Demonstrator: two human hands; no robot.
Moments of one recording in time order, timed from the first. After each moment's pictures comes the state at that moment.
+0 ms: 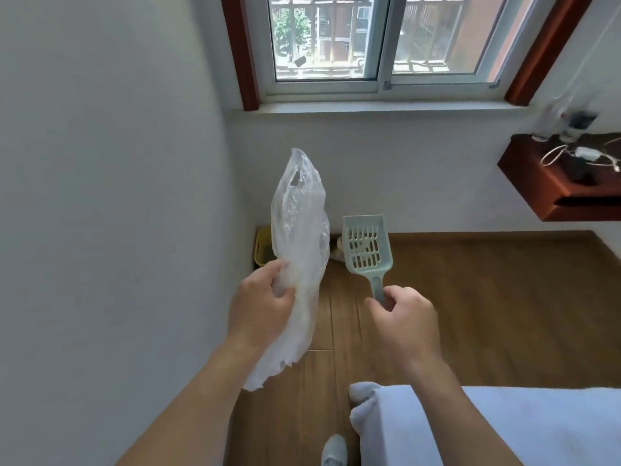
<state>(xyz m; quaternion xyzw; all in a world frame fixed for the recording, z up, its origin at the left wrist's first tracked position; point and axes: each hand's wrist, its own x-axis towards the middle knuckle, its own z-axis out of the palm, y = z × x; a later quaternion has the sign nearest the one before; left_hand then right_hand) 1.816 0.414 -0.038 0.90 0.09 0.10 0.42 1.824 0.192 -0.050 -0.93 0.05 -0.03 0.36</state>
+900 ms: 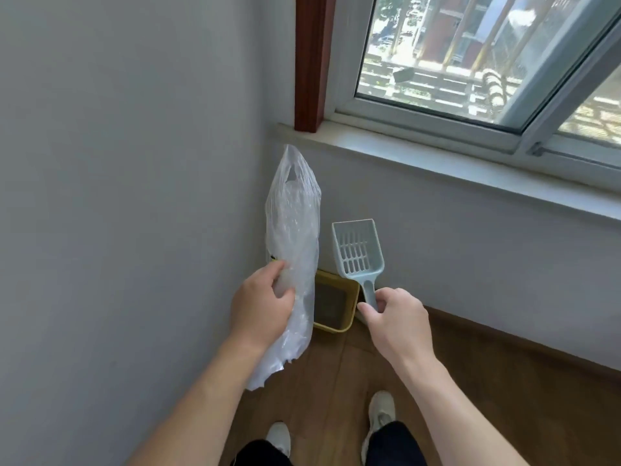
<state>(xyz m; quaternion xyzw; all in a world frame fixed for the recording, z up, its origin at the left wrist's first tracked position) 2.237 0.514 -0.114 0.86 0.26 0.10 0.41 2.312 0.318 -0.105 -0.96 -0.08 0.06 0.27</state>
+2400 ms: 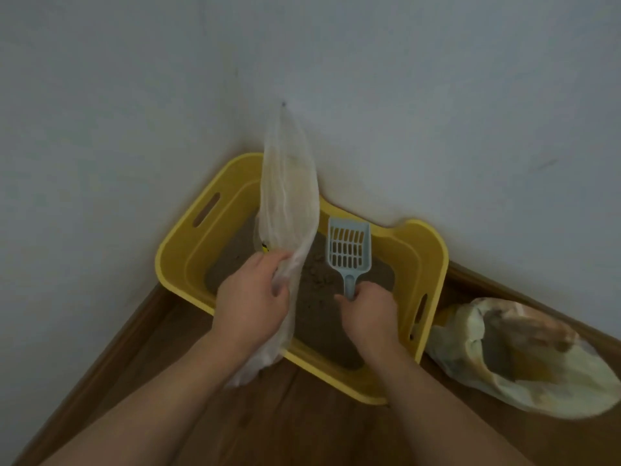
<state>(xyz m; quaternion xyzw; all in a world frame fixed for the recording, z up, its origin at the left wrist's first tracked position) 2.492 0.540 -0.850 0.92 0.28 0.08 0.25 2.599 0.396 -0.896 -0.94 -0.07 0.26 0.21</state>
